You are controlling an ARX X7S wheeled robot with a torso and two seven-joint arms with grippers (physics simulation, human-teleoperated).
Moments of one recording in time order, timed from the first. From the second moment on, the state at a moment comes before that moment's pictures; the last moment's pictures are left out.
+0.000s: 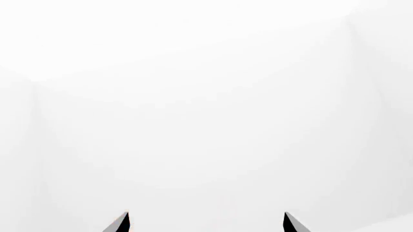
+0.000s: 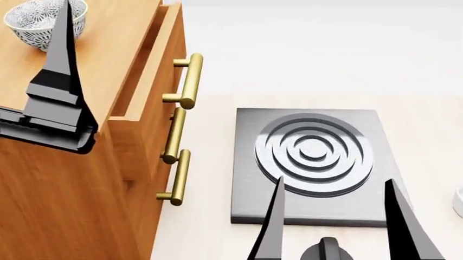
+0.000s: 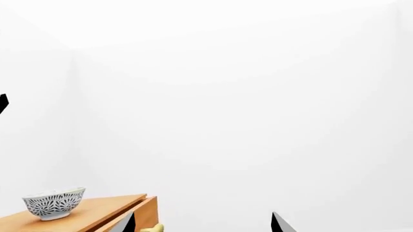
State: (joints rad) left arm -0.99 -0.27 0.19 1.03 -0.70 -1.37 -0.59; right arm 0.01 0.56 -0.33 -1.02 0.42 0.24 0.68
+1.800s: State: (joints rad) left arm -2.03 -0.04 0.41 -1.19 -0.31 -0.80 -0.09; right arm 0.03 0.62 -0.36 -0.98 0.46 0.17 0.73
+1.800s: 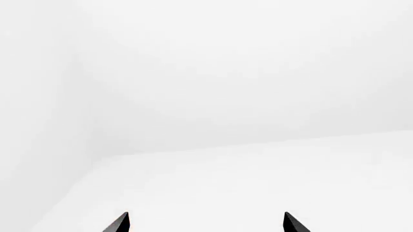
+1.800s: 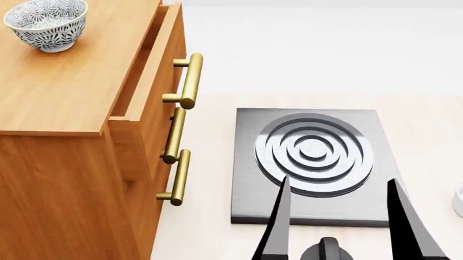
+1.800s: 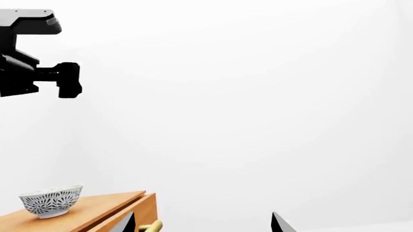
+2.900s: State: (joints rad) left arm -2.08 -0.10 0.32 -1.31 0.00 -1.16 0.00; right arm 0.04 0.63 -0.38 -0.95 0.47 0.15 0.72
